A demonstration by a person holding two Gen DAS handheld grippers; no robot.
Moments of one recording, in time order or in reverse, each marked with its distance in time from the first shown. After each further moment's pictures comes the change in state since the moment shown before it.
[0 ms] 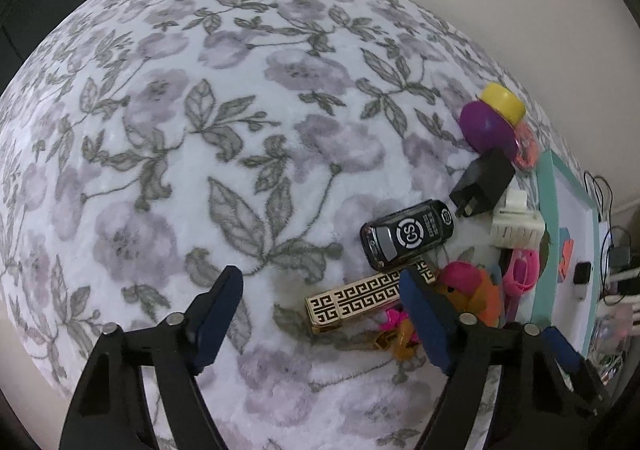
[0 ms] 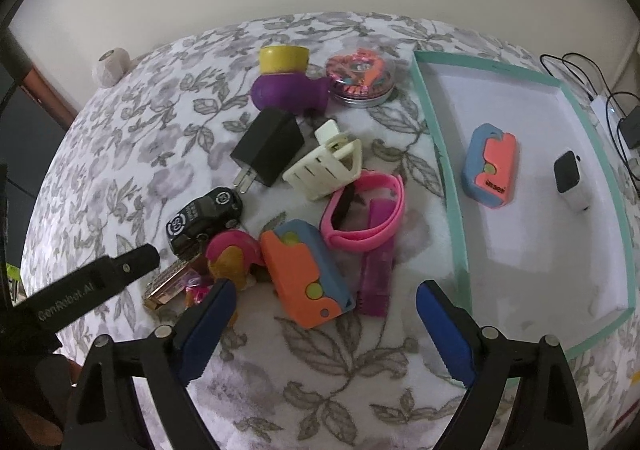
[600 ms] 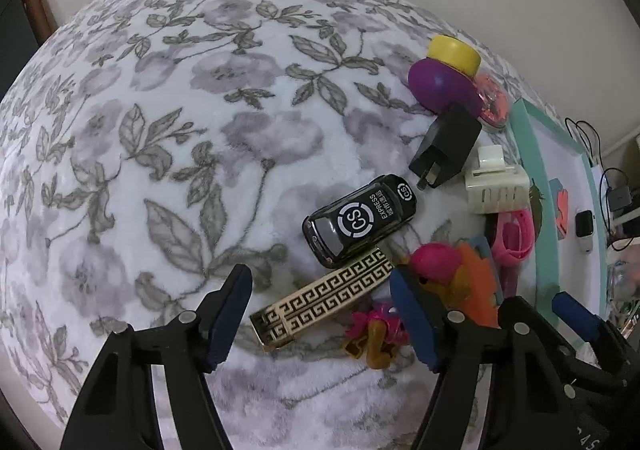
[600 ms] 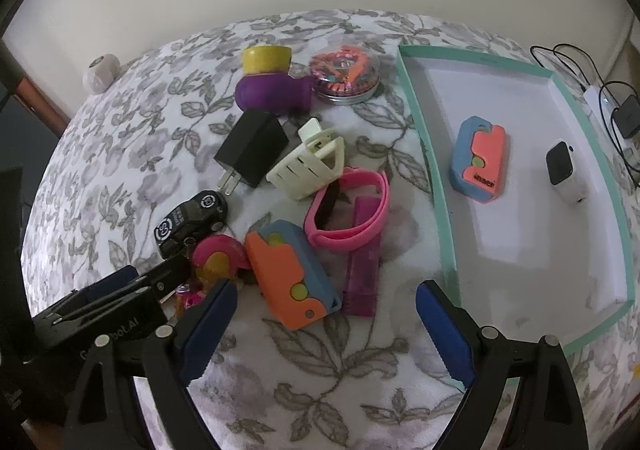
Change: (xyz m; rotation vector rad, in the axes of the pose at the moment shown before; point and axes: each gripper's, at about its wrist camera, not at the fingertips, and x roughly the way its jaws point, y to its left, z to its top) left arm 0.018 -0.032 -0.005 0.179 -0.002 -0.027; right arm 0.002 -0.008 -0.001 0.029 0.001 -0.018
